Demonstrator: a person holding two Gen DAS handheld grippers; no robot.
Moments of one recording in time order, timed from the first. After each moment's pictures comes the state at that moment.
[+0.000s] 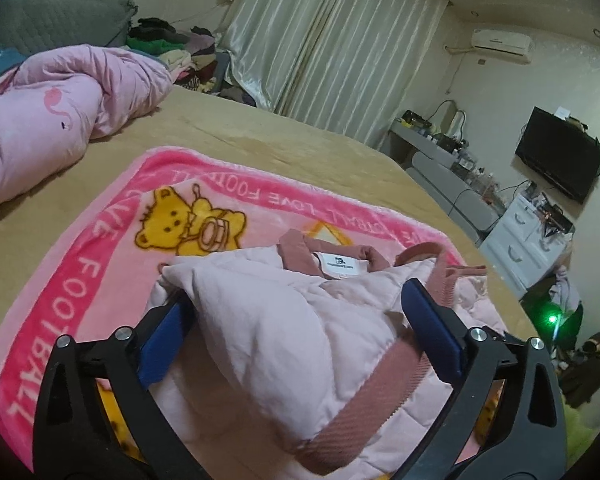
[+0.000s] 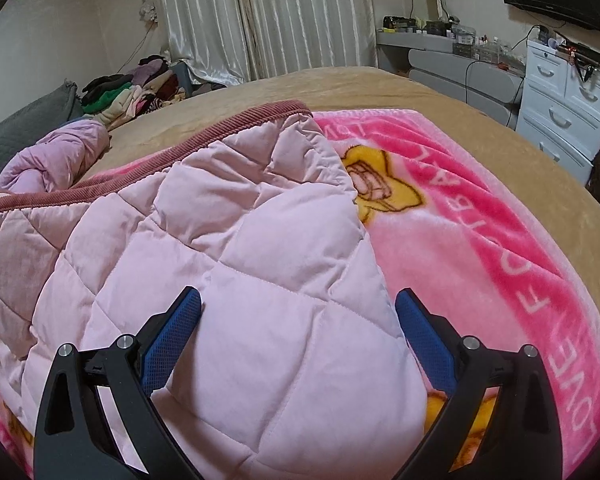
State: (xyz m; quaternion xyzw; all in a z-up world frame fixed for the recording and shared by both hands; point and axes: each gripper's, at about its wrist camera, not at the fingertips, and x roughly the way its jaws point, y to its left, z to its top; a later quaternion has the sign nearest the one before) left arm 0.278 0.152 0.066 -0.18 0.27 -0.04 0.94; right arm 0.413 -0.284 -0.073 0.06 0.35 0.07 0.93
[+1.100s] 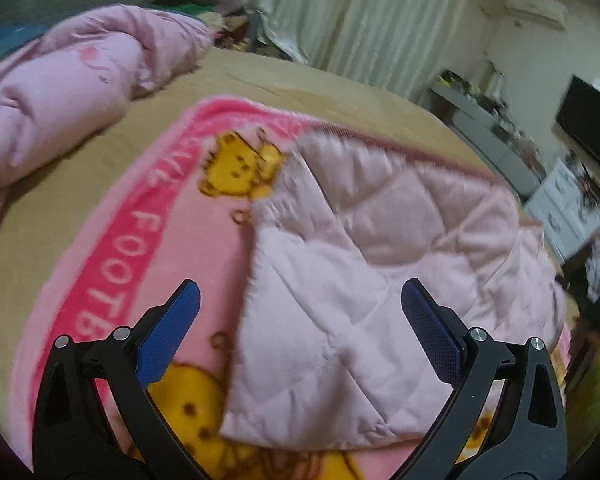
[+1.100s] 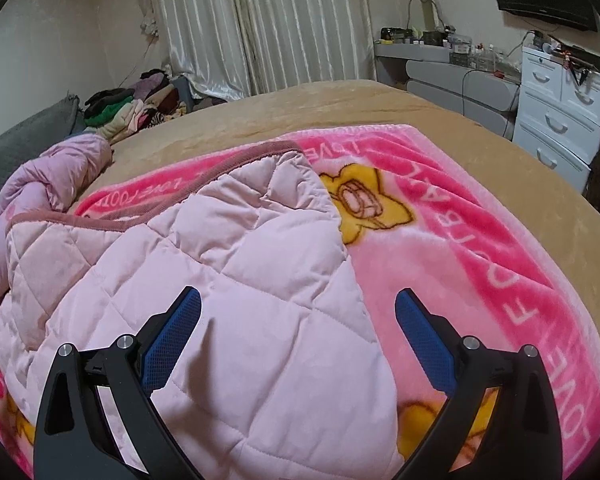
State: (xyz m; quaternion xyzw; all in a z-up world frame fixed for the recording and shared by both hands) left arm 0.279 0.207 -0.009 -0.14 0.37 0.00 0.92; right arm 0.408 -0.293 -0.059 0.05 0.33 0.07 0.94
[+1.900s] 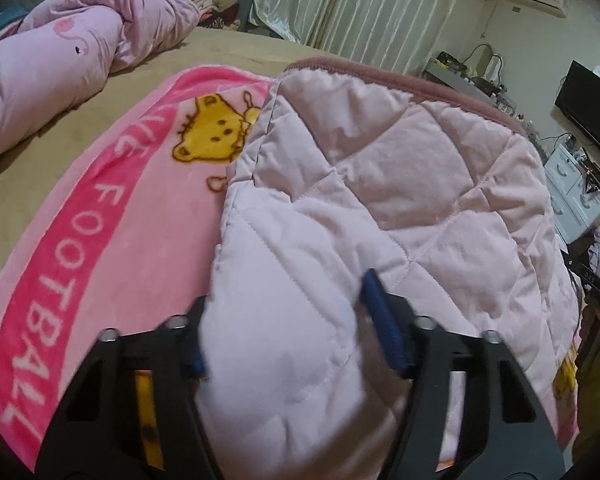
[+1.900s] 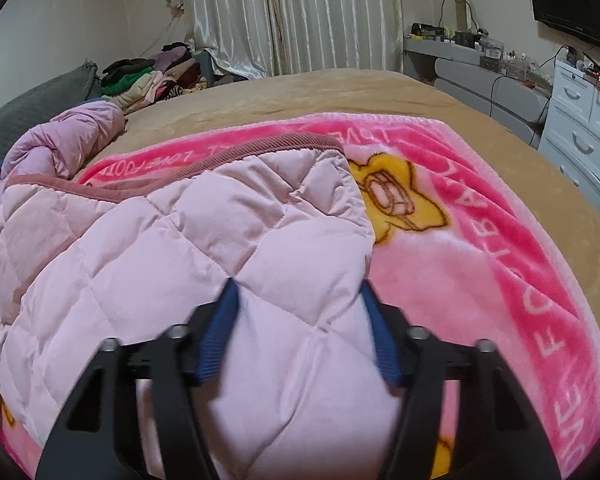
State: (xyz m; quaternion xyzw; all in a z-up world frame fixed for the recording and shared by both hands) left arm 0.302 0.195 -0.052 -0.14 0.38 0.00 0.91; right arm 0.437 -0.274 -0.077 0.02 0.34 0.11 0.93
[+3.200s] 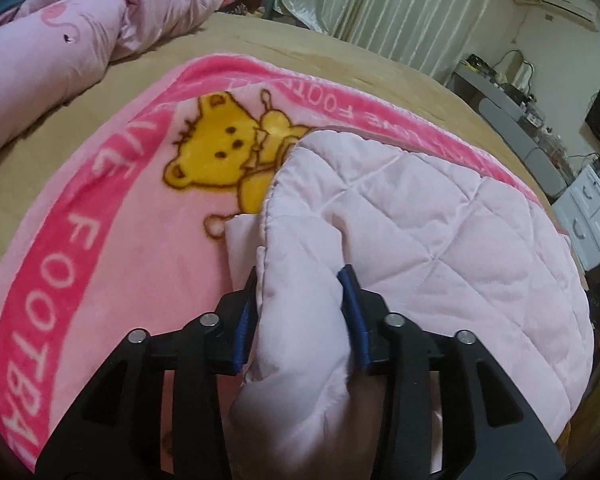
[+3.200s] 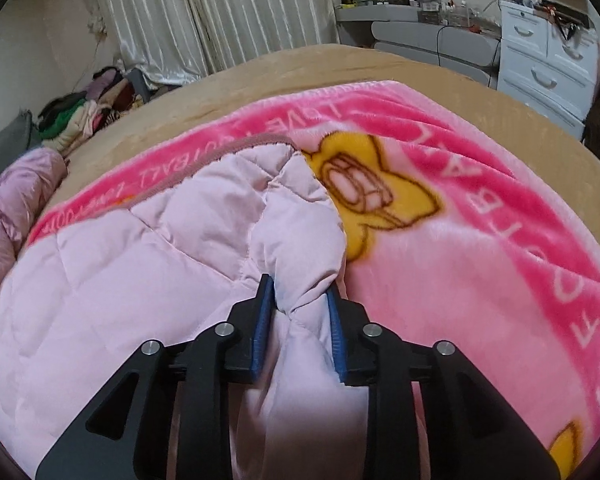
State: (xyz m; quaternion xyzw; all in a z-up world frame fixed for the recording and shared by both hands) left arm 0.388 0.214 -0.070 -0.16 0.40 0.04 0.90; right arm 0.514 -0.282 -0.113 0.10 0.39 0.00 0.92
